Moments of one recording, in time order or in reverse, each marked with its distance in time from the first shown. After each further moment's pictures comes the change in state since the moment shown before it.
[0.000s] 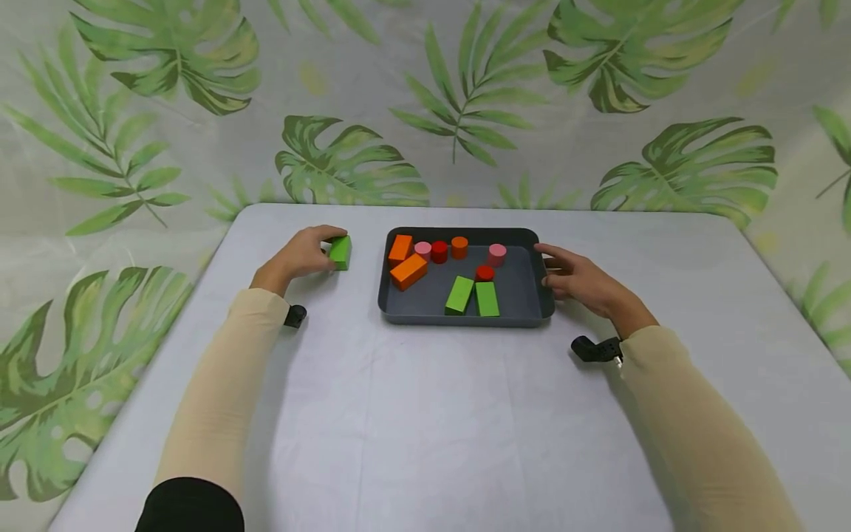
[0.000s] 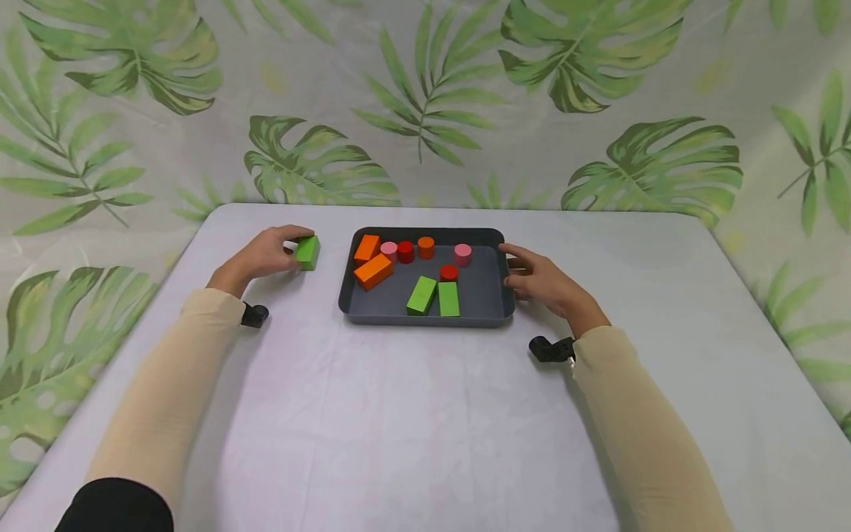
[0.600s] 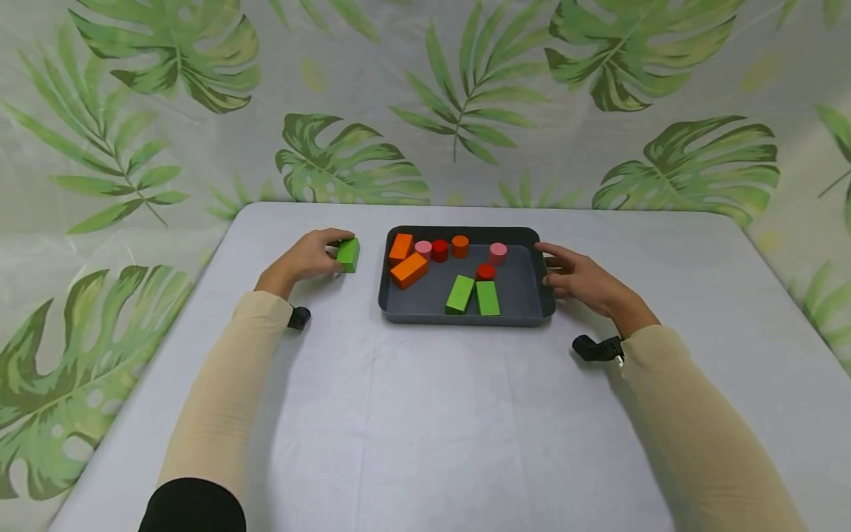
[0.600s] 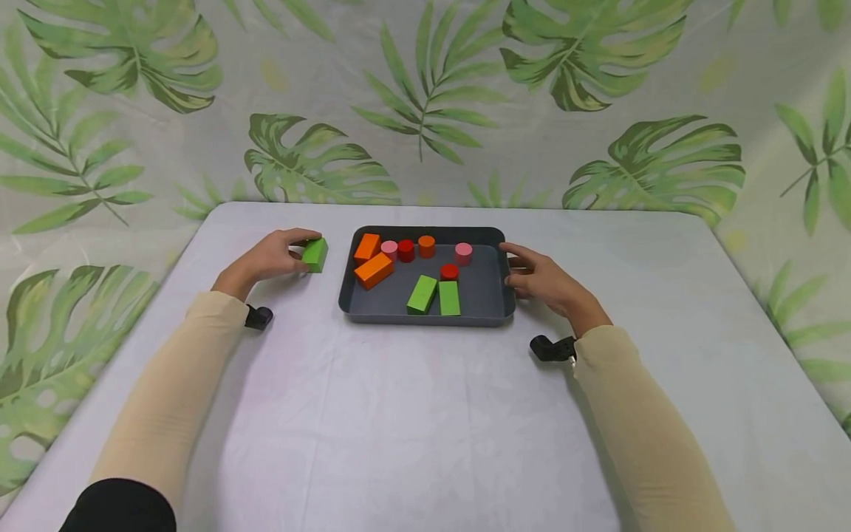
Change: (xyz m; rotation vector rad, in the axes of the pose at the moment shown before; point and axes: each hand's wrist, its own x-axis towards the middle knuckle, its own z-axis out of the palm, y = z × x) left_hand 0.004 0.001 0.011 -0.055 -0.039 -0.027; right_hand 0.002 0.001 -0.001 -0.003 0.006 0.017
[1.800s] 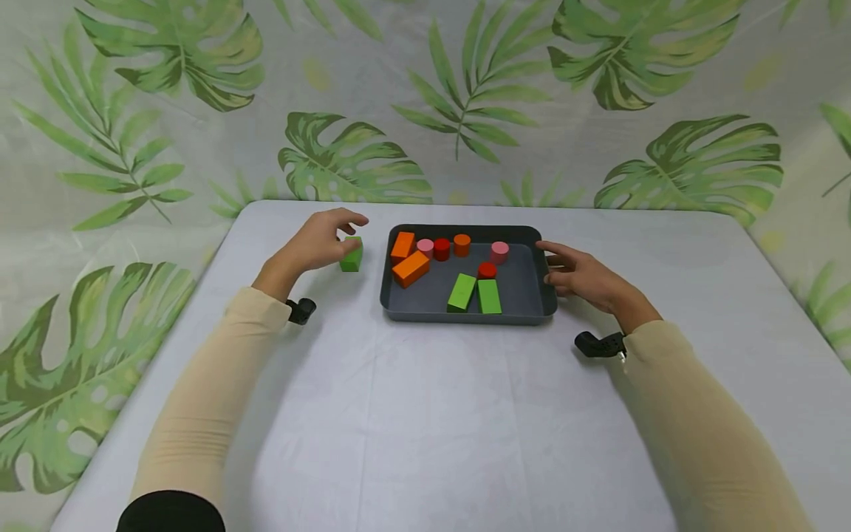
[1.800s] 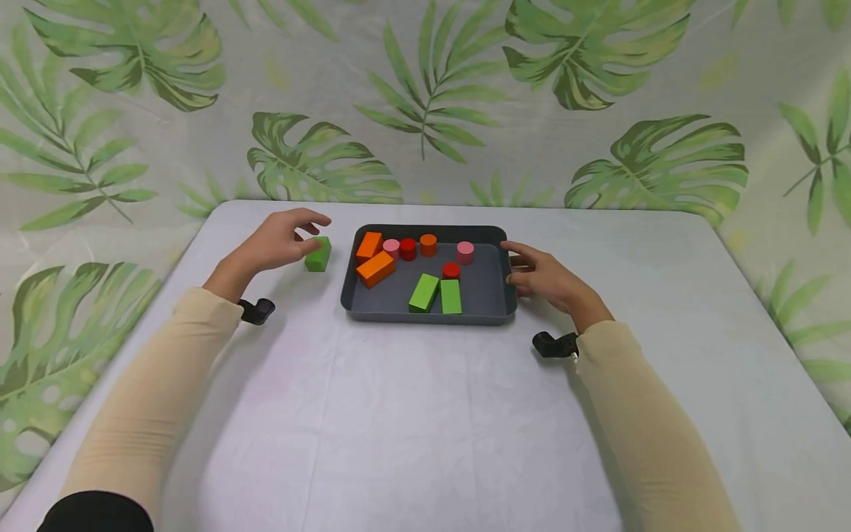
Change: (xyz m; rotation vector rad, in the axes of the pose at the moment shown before) left_hand -0.026 0.056 -0.013 0.125 0.119 0.216; right_hand 0.001 -0.001 -0.003 -0.004 -0.030 0.018
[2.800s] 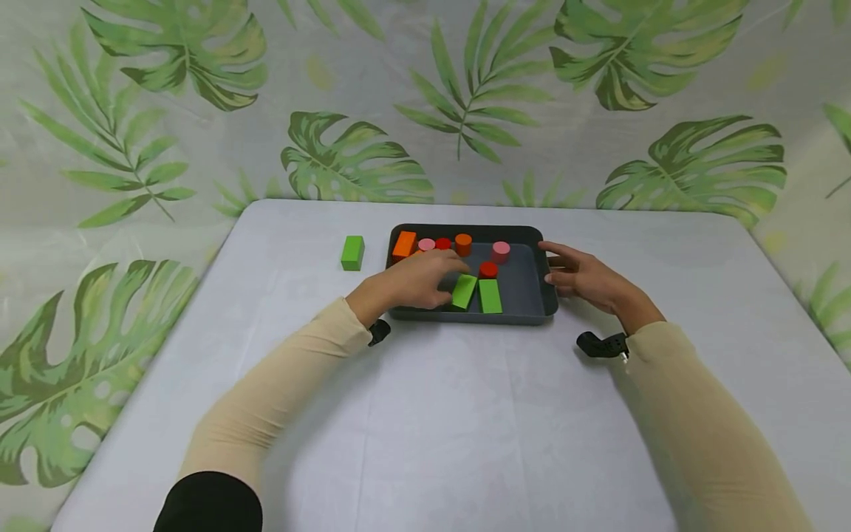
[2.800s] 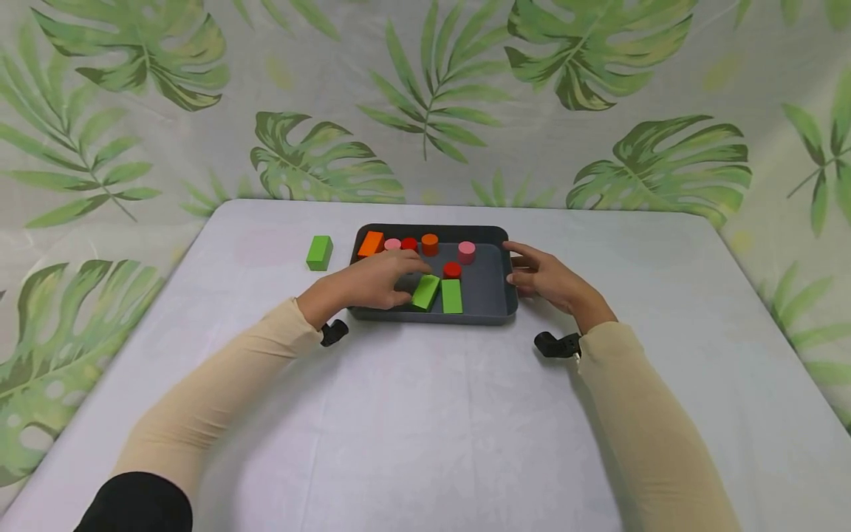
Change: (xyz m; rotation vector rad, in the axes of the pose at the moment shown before) left_hand 0.025 0.105 0.089 0.228 -0.304 0.284; right_hand 0.000 0.000 -0.002 0.060 -0.041 -0.015
